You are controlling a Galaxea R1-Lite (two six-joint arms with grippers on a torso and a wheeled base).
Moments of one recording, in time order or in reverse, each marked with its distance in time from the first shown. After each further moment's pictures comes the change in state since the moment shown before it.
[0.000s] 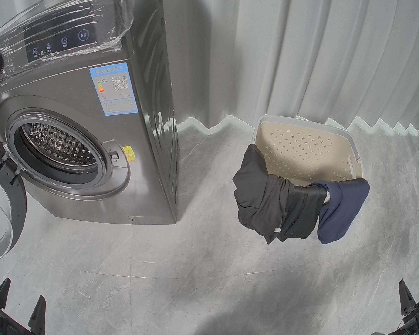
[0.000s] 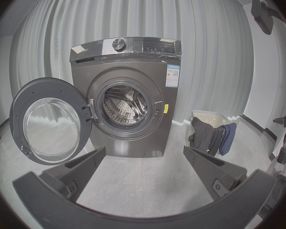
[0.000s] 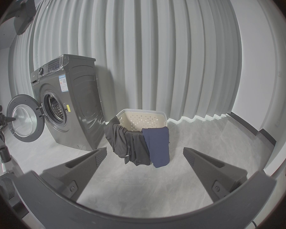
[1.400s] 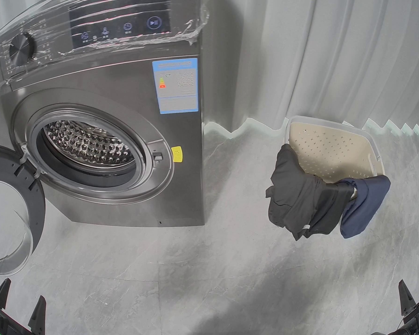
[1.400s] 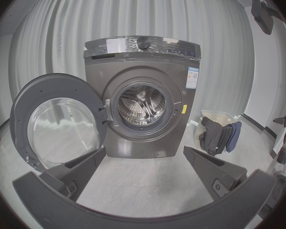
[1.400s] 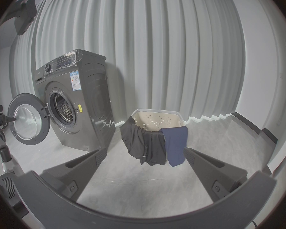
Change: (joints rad) left arm 0.000 0.000 0.000 0.001 0.000 0.000; right arm 0.001 -0.001 0.000 0.000 0.007 -0.001
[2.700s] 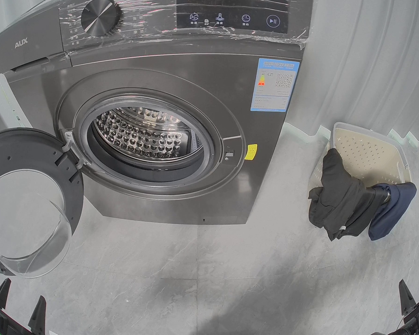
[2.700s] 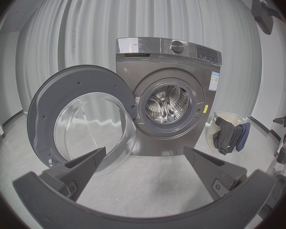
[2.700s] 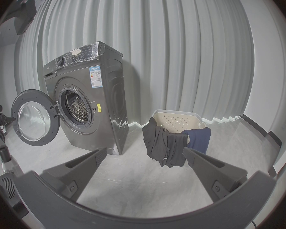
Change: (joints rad) left arm 0.000 0.000 0.000 -0.001 -0.001 0.000; right arm -0.001 -0.001 0.000 0.000 -0.006 0.001
